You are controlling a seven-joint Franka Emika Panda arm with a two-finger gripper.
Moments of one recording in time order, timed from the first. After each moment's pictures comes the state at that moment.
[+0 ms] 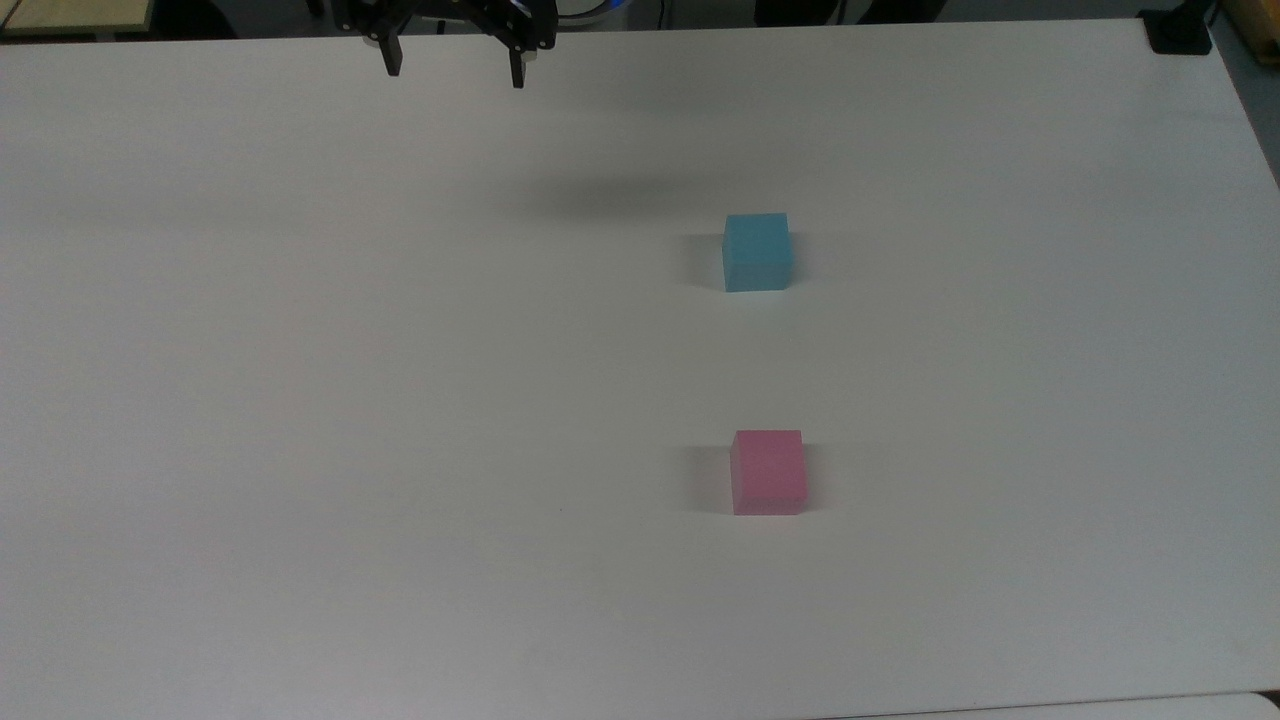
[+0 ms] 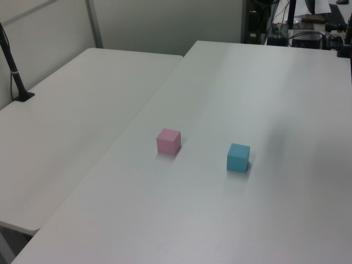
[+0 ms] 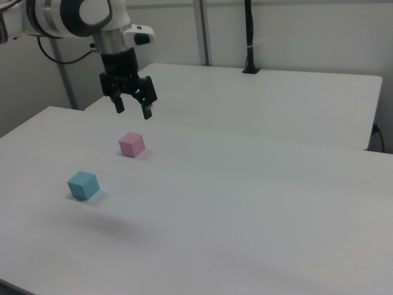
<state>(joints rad) -0.03 0.07 0.00 -1.54 -0.04 1.62 0.03</state>
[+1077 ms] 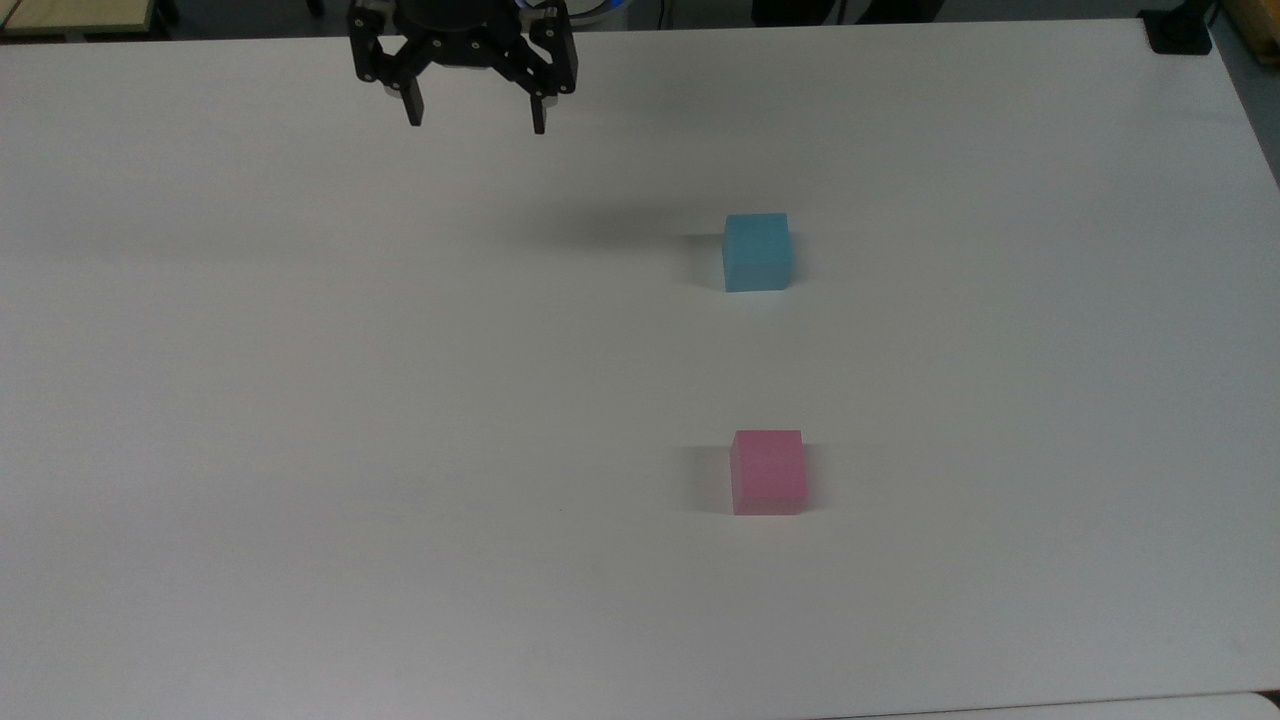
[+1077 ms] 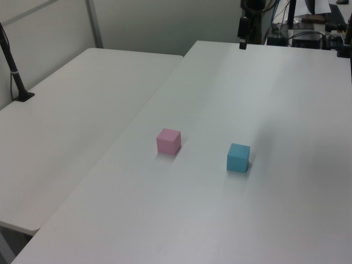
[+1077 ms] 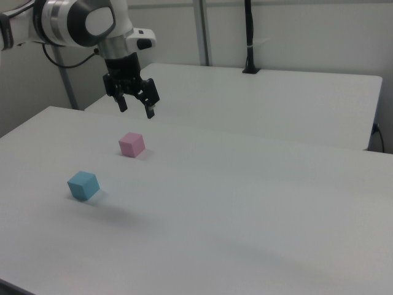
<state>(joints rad) -0.02 0.10 0.01 -1.56 -0.01 1.74 0.03</state>
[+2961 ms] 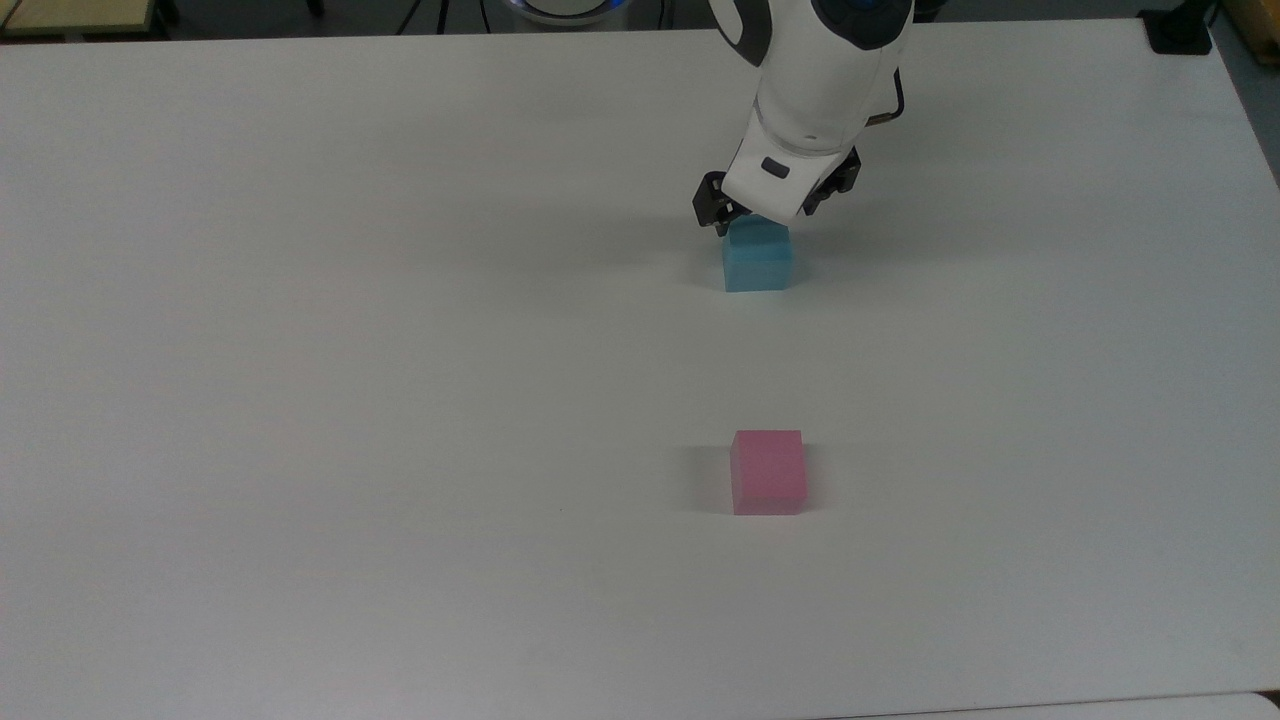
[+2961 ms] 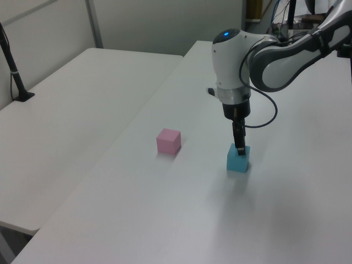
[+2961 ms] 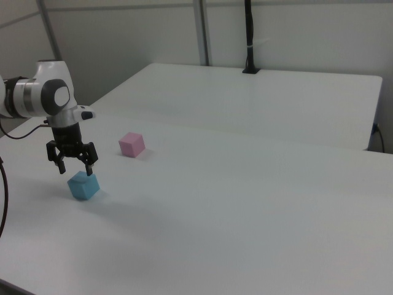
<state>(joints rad) 0.24 0.31 0.18 -1.79 -0.04 1.95 0.14</state>
